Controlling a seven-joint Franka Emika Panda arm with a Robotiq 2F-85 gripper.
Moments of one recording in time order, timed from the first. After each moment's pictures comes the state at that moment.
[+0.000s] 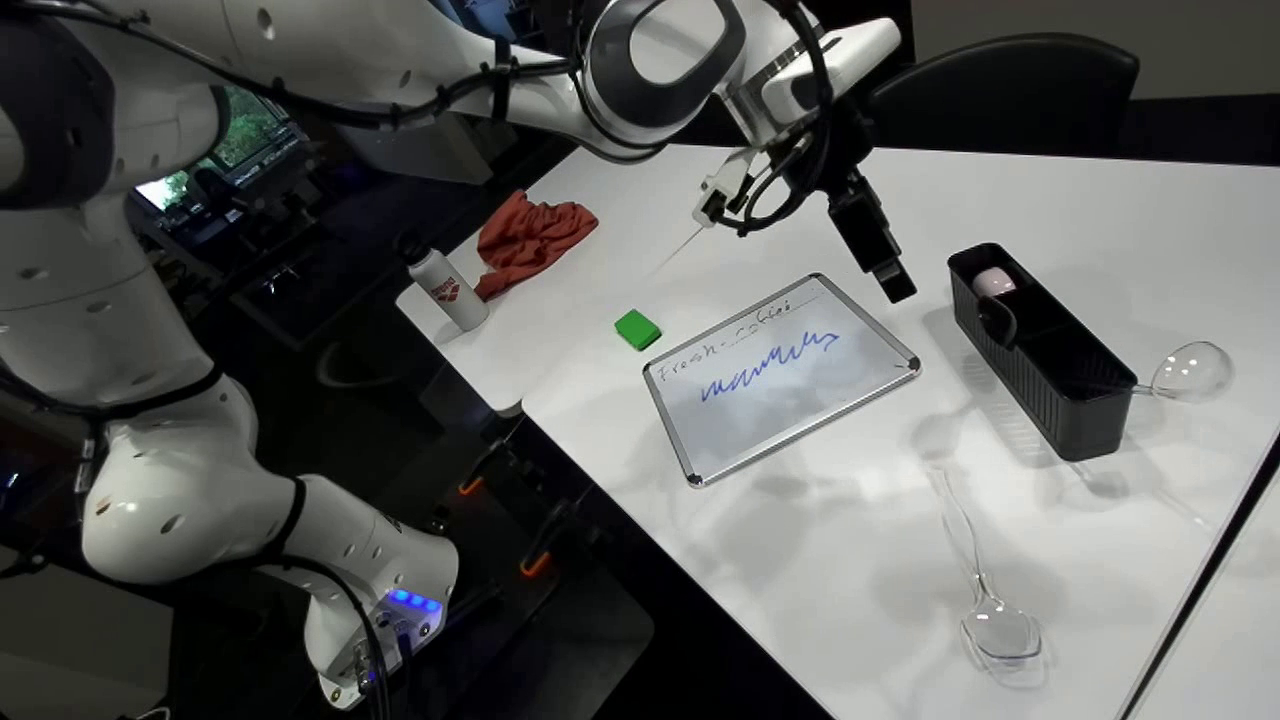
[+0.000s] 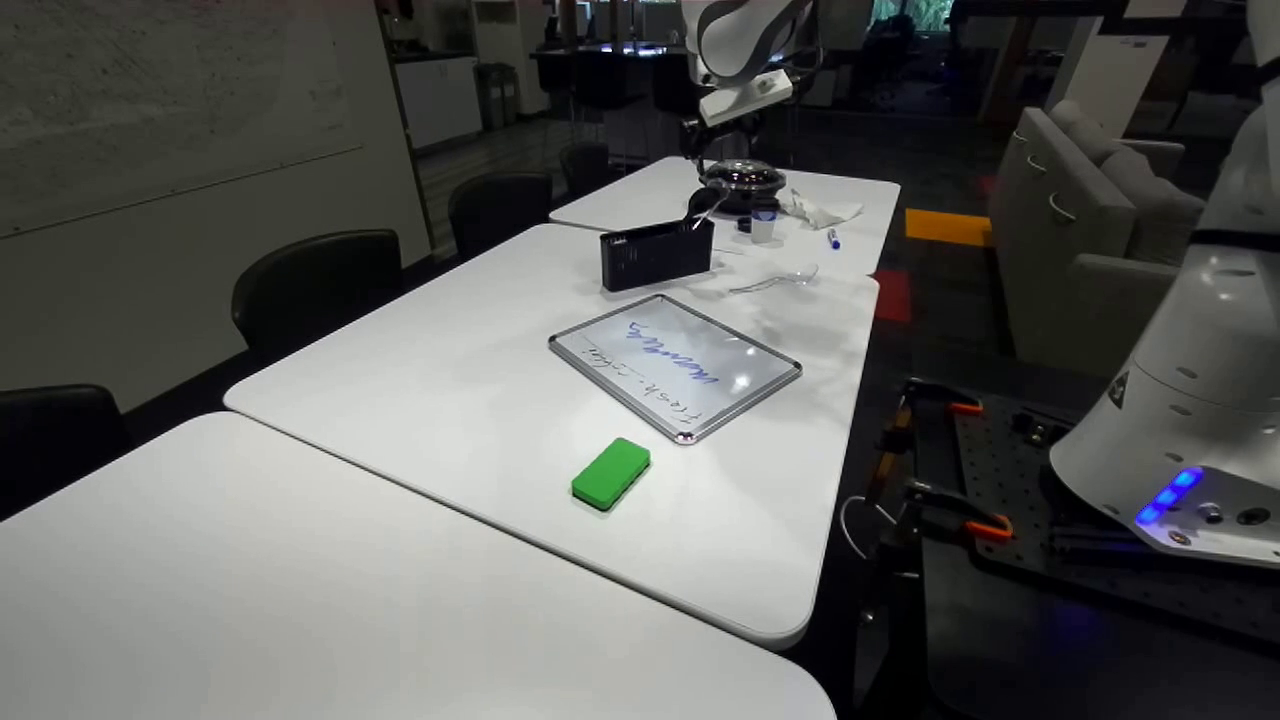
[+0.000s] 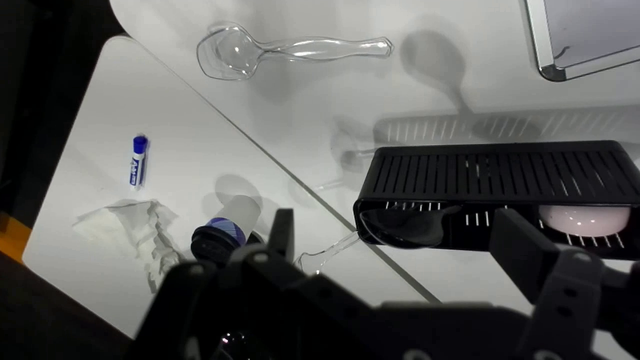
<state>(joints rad) -0.22 0.44 -0.36 -1.78 -0.35 2.36 0.57</state>
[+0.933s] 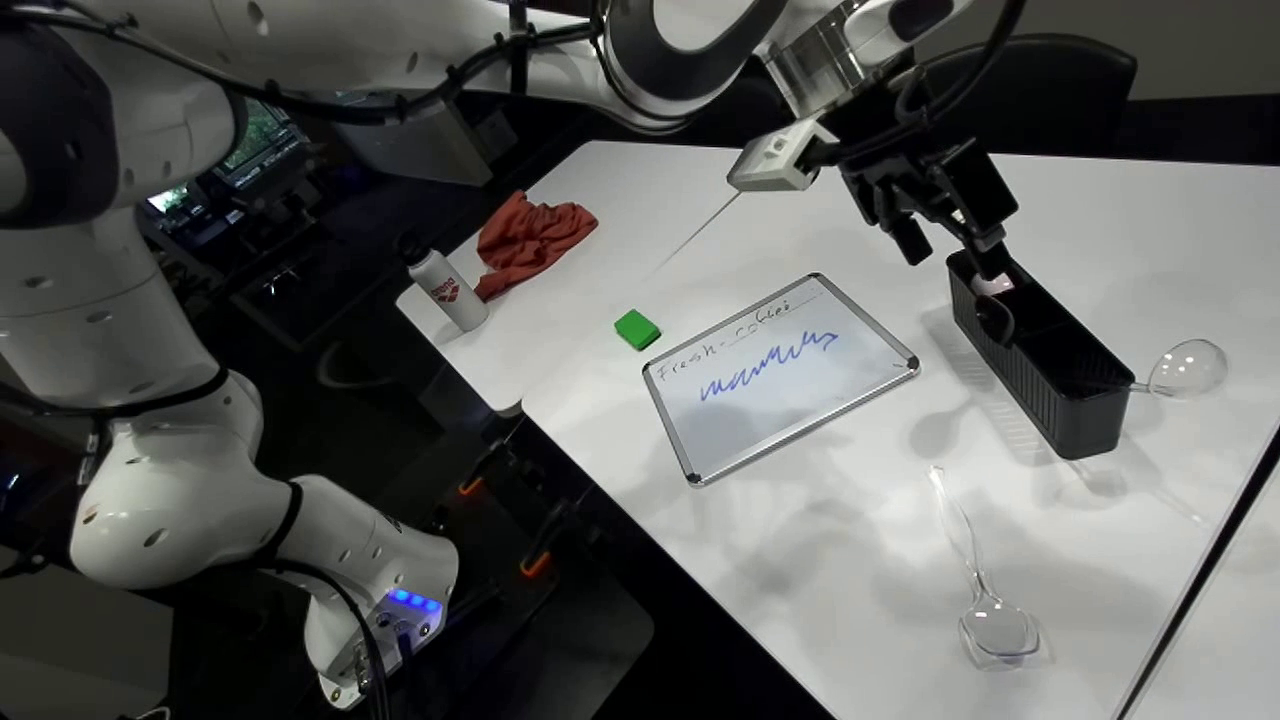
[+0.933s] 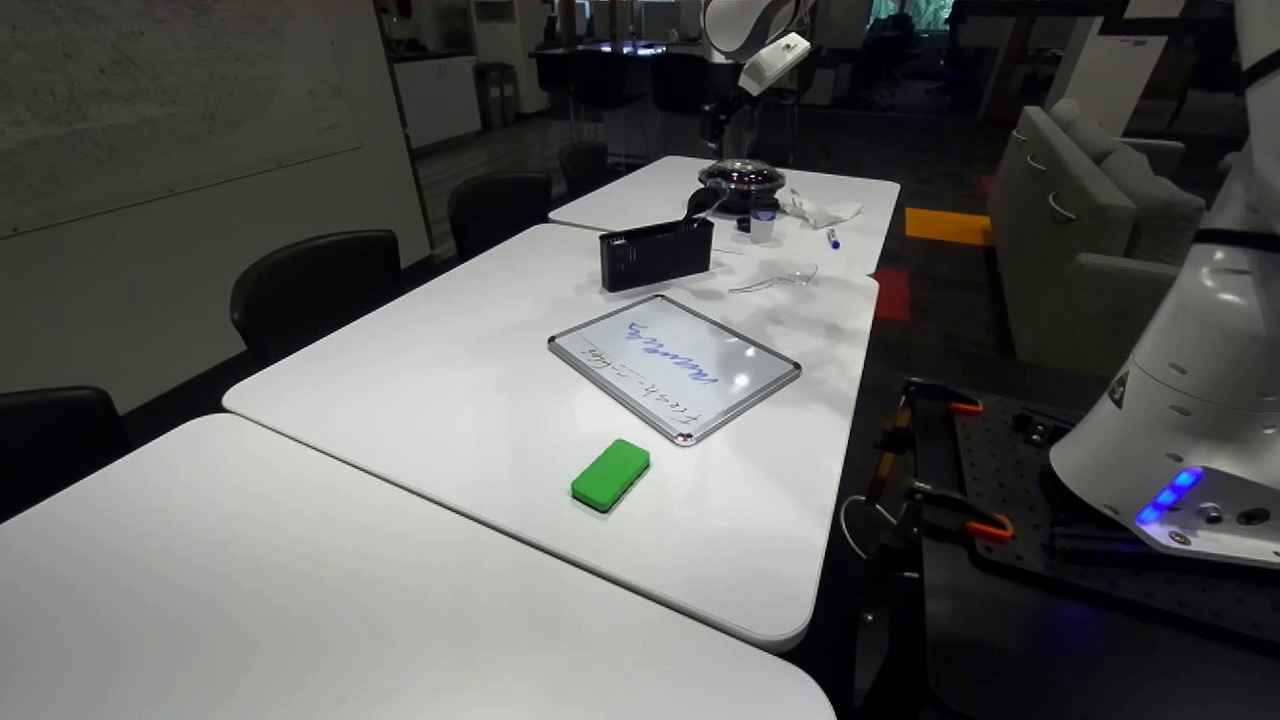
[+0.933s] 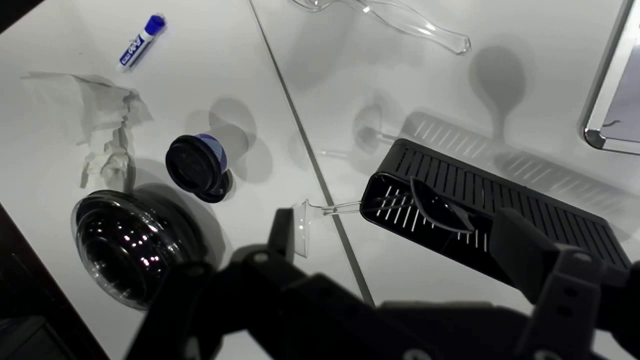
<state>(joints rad) -0.33 0.48 -0.32 -1.66 -0.31 2.32 0.00</state>
